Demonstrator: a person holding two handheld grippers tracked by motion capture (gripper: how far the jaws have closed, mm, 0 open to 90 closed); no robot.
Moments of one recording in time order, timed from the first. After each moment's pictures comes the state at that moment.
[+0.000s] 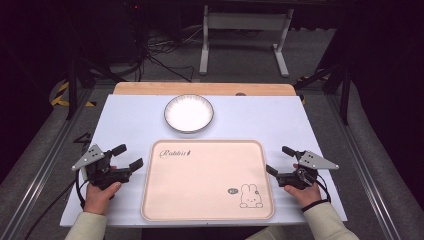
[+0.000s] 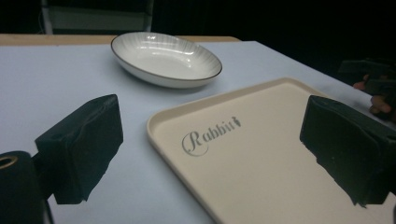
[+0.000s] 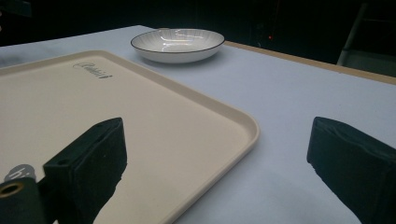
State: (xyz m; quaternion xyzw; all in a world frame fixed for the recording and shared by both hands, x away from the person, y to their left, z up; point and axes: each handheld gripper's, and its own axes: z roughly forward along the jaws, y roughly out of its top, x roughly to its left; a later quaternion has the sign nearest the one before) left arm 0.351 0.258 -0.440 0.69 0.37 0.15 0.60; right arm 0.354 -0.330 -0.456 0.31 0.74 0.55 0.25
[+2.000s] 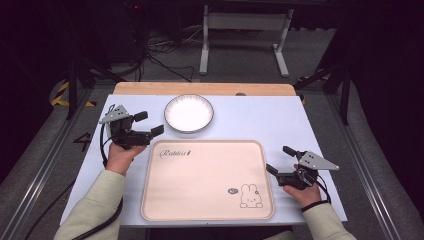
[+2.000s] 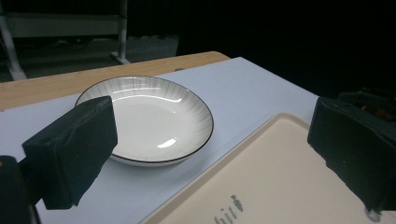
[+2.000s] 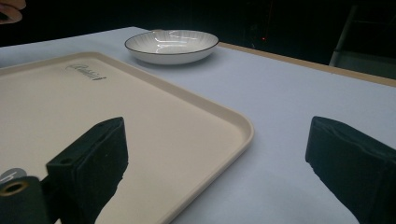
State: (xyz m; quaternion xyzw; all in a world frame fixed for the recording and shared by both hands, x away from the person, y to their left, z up) left arm 0.443 0.209 -0.391 0.71 0.35 0.12 0.60; right arm 0.353 -0.329 -0.456 0.32 0.73 0.55 0.26
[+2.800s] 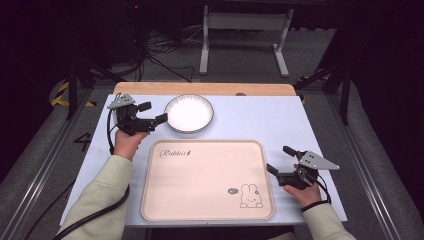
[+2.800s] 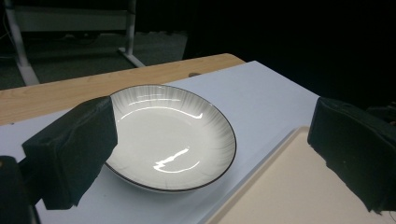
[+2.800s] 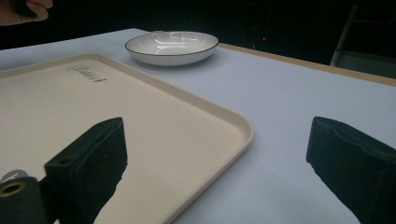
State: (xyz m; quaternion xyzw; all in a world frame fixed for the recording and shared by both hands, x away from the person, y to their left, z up) left arm 0.482 0.202 -0.386 0.71 0.36 0.11 0.59; right arm 0.353 -0.330 -0.456 0.32 0.73 0.55 0.25
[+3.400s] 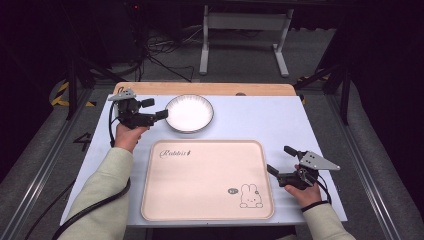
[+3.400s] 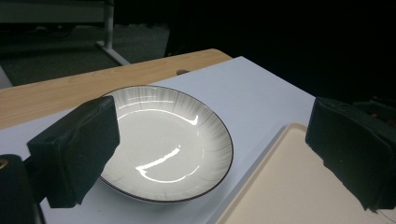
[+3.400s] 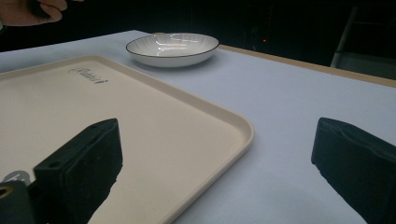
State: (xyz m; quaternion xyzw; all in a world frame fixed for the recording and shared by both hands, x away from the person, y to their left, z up) left arm 0.508 0.204 -0.387 0.73 0.34 0.07 0.59; right arm 0.353 -0.331 -0.456 0.31 0.73 0.55 0.26
